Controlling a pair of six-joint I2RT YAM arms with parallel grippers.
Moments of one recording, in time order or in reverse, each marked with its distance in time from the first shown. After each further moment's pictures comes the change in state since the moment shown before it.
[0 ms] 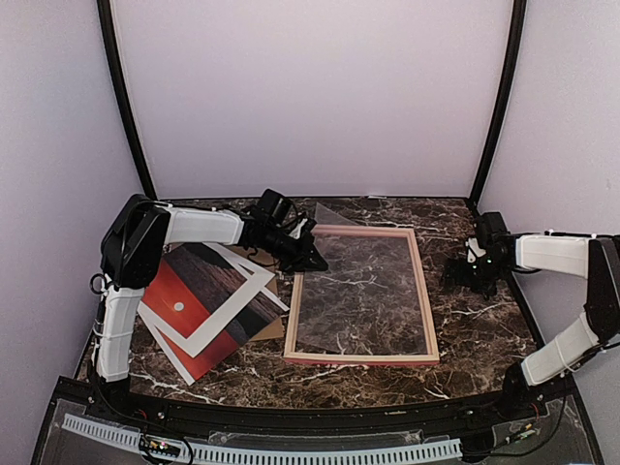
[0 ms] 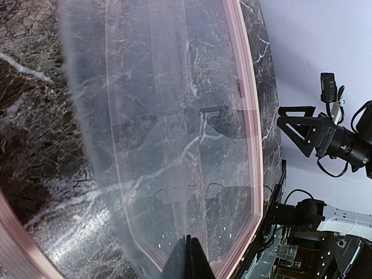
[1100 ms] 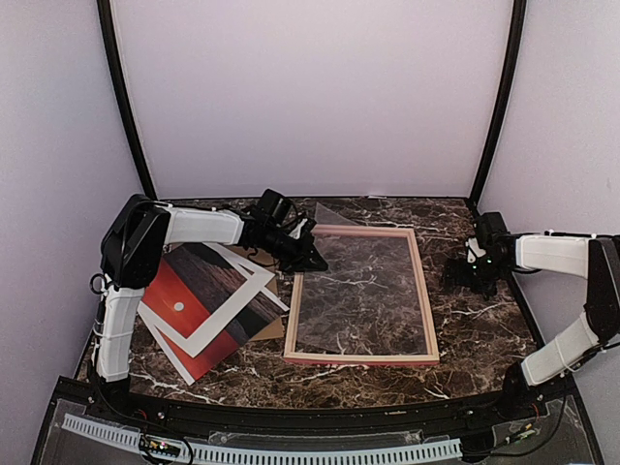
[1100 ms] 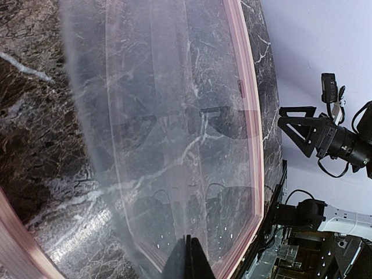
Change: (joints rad) left arm 0.000 0.000 0.000 -0.002 -0.004 0.002; right arm 0.000 0.000 -0.001 0.000 0.000 0.000
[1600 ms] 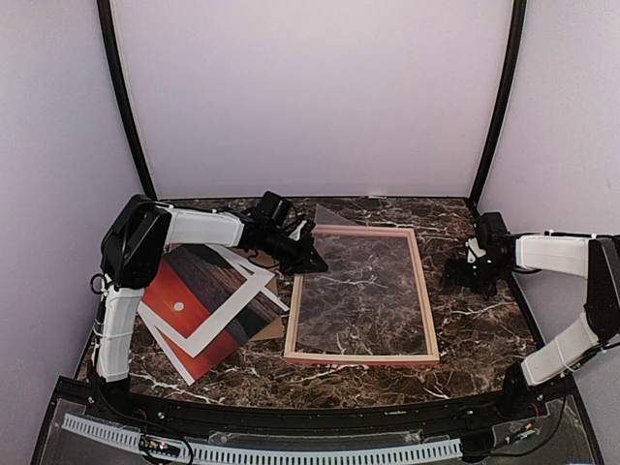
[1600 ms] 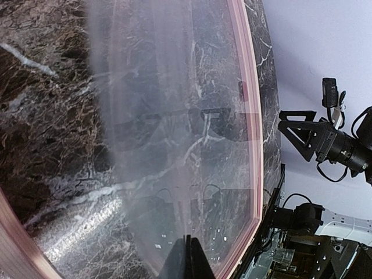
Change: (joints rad) left arm -0.003 0.000 -0.018 0.031 -0.003 -0.034; right arm 0.000 0.000 -0.001 0.000 -0.001 0.000
